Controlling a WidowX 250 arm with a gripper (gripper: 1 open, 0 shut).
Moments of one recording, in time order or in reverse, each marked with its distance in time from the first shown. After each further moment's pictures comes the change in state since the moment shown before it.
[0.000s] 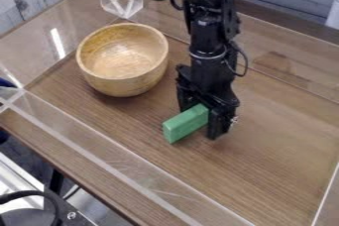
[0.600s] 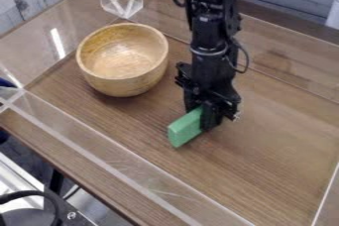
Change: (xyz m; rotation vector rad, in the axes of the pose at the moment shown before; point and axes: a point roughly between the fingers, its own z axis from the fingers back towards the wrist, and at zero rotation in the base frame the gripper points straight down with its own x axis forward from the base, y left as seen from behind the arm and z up) arm 0.001 0.001 0.004 -0.009 0.021 0.015
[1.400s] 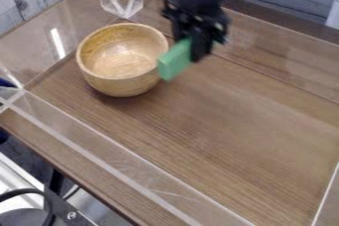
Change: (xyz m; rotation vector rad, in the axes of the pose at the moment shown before) arm 0.003 0.062 0.079 0.054 -0.102 0.156
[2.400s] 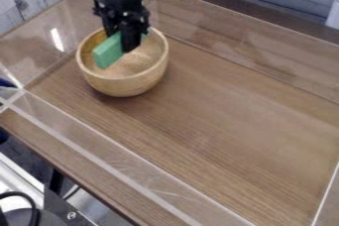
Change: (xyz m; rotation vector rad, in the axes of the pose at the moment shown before) arm -0.023 0.104 -0.032 0.018 0.030 0.124
